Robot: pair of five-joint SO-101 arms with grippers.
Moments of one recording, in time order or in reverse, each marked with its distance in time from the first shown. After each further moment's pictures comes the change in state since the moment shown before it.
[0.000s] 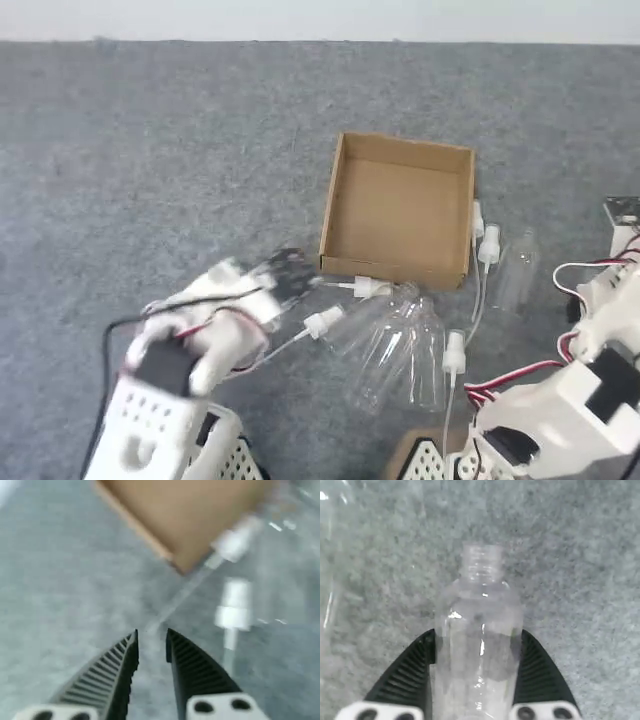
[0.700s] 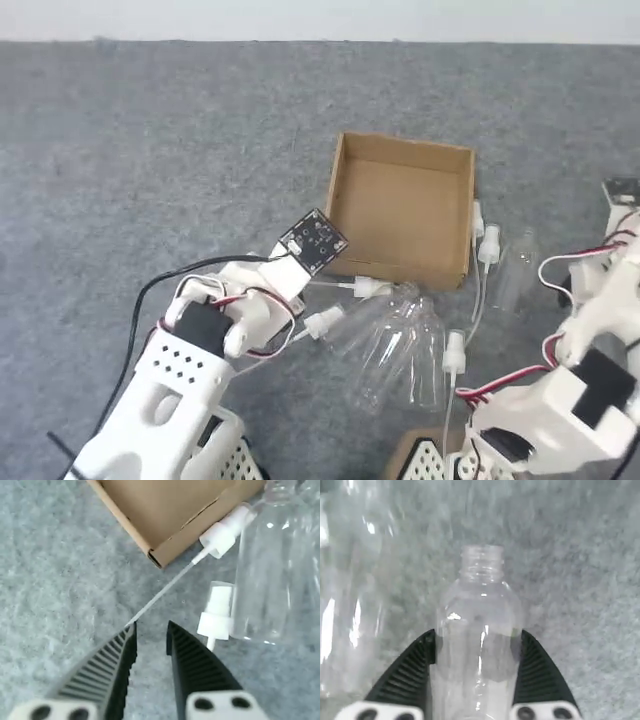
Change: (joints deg) left arm 3.3 16.7 -1.1 -8.8 9.4; right arm -5.3 -3.6 -3.9 7.2 -9.3
